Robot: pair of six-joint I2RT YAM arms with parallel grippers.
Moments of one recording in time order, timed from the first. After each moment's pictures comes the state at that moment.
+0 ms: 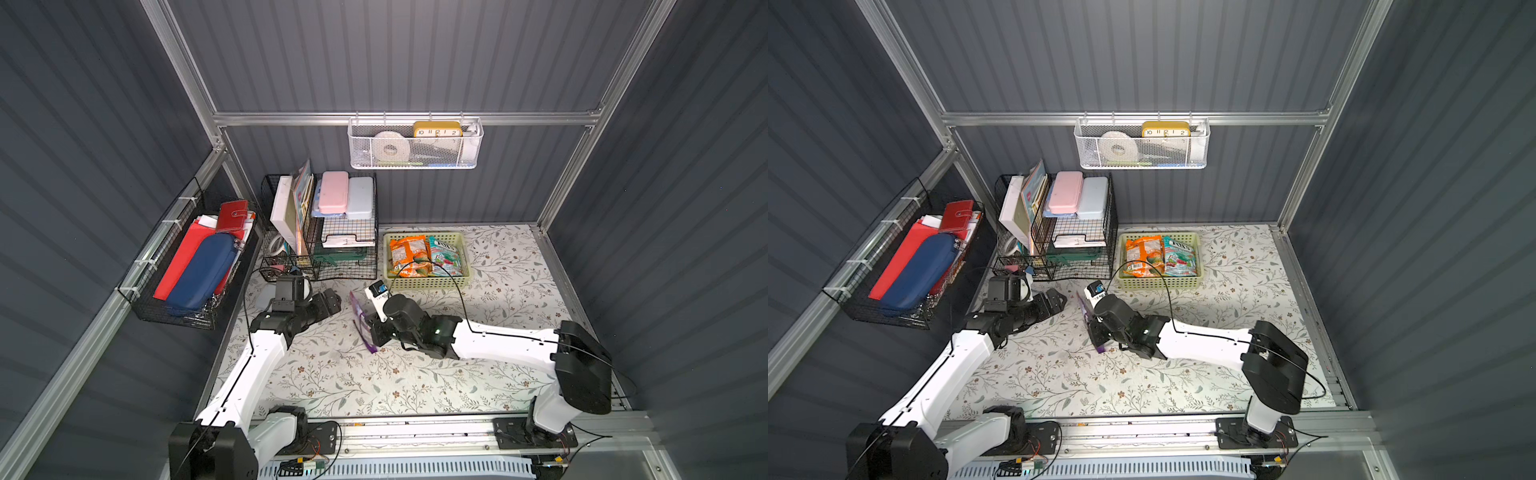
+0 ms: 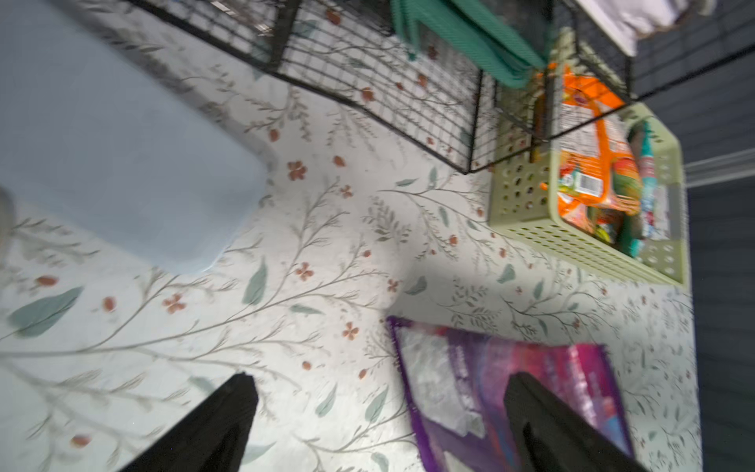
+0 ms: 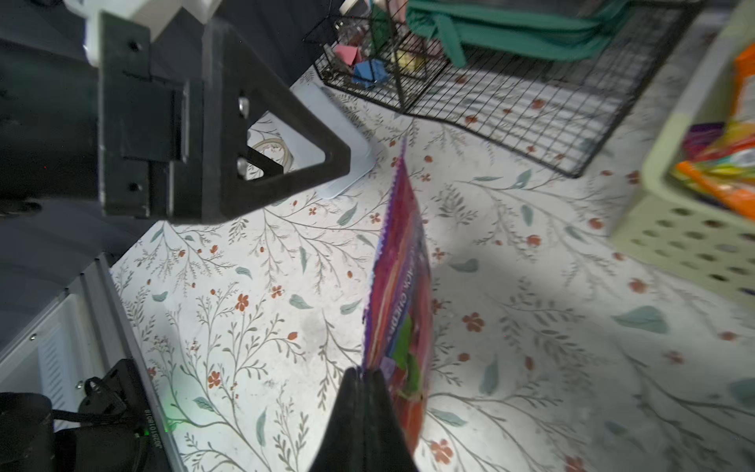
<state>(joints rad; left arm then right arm) -0.11 1.10 0.75 -0.47 0.28 -0.44 1.07 1.61 1.13 -0.10 0.16 0.40</state>
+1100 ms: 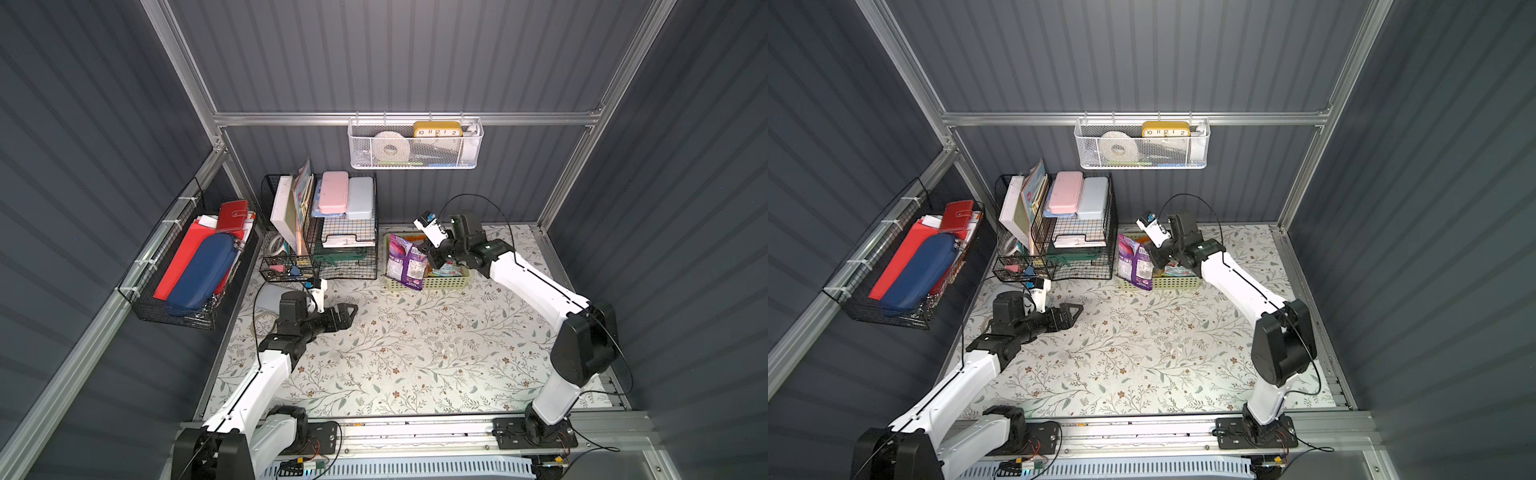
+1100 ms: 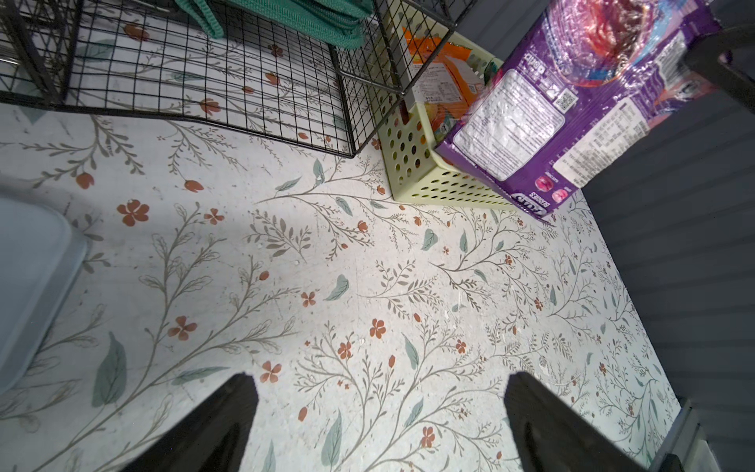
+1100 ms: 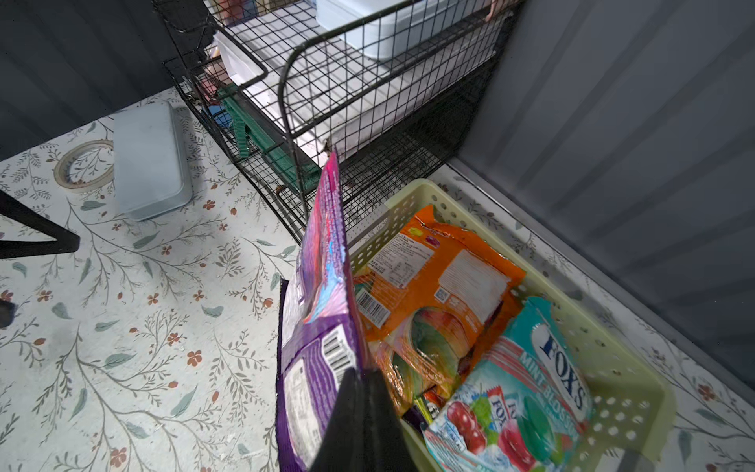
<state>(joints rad) -0.14 1.03 0.52 -0.13 0.48 -0.29 0.45 1.80 1.58 -0.42 -0.28 -0.26</state>
